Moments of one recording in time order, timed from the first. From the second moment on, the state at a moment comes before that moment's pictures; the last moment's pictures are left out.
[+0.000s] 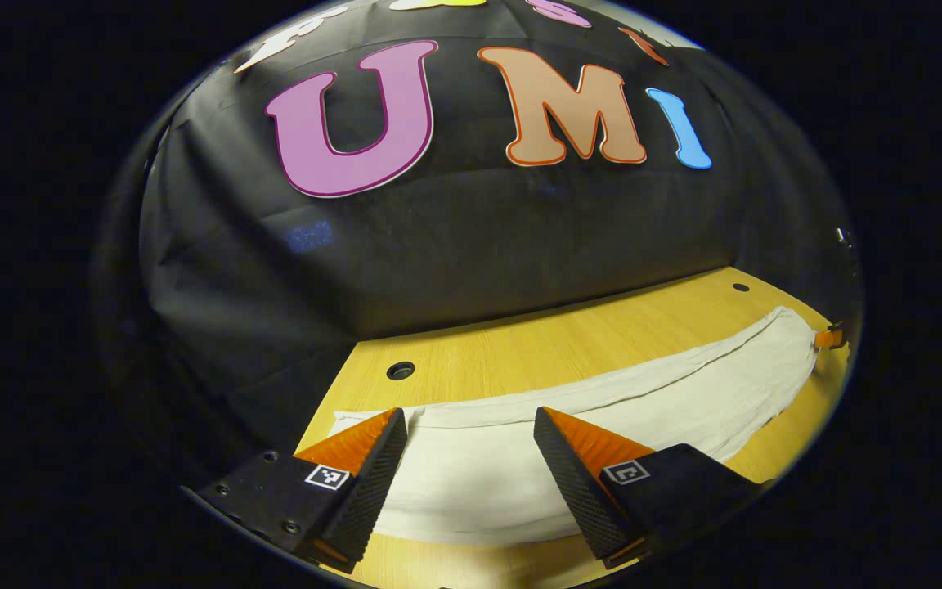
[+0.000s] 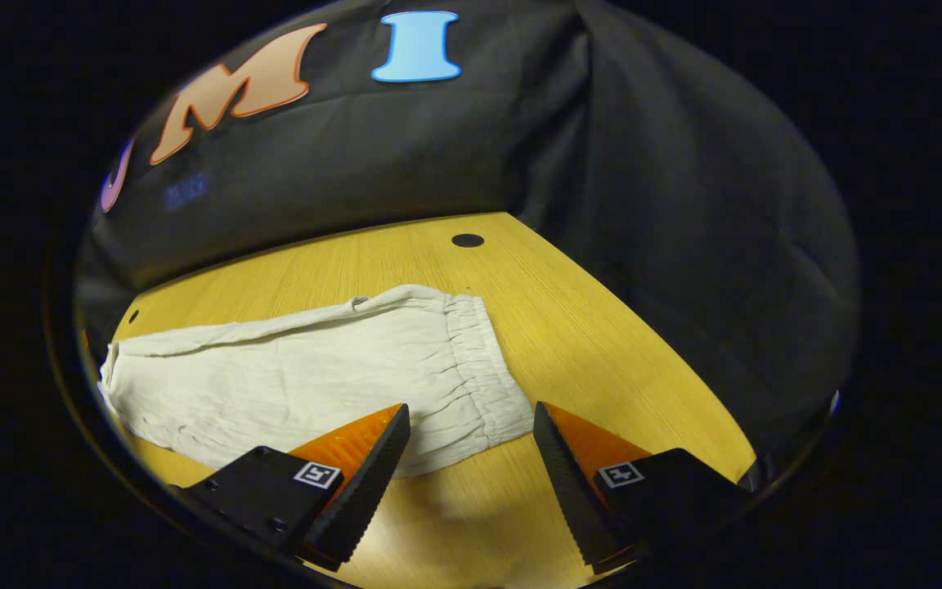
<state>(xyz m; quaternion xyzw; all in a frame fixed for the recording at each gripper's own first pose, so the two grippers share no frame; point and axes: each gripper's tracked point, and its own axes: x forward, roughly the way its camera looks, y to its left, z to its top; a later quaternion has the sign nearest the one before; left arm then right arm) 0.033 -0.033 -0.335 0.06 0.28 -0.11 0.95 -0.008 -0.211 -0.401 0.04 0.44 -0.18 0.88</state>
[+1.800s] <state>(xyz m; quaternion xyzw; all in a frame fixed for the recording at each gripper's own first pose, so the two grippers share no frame) -0.011 0.145 -0.327 -0.02 0.30 0.01 0.95 0.115 0.086 -0.262 0.13 0.32 0.07 0.94</state>
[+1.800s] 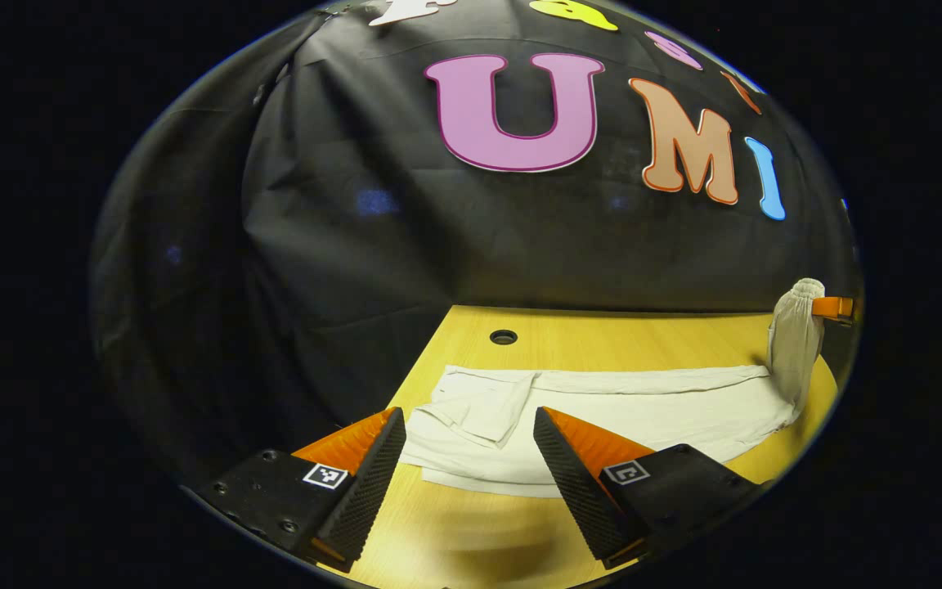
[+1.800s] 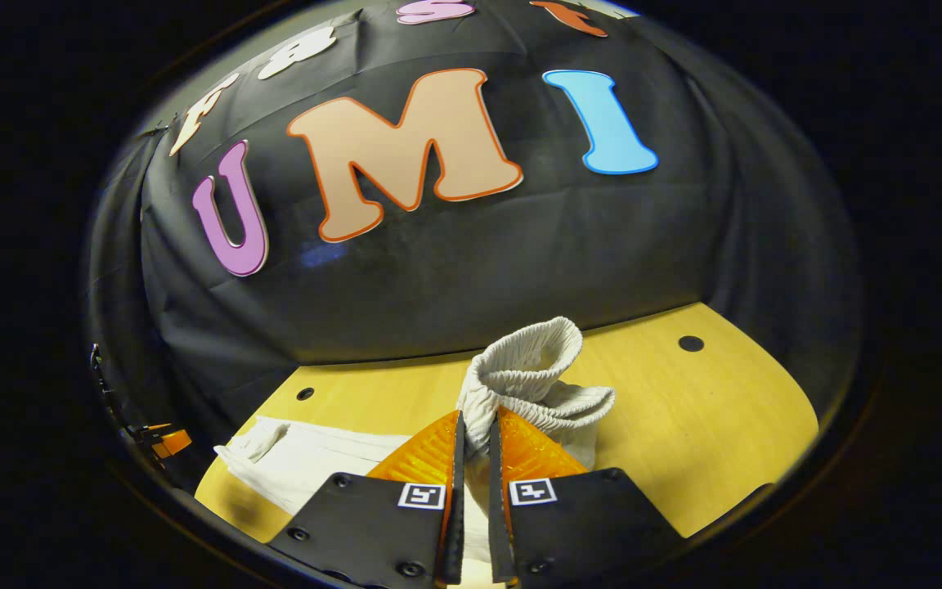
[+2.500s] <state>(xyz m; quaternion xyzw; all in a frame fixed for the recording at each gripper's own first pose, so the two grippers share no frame) -0.009 0.197 -0.405 -0.05 0.36 -0.02 0.93 0.032 0.254 -0.363 0.06 0.41 0.22 0.88</state>
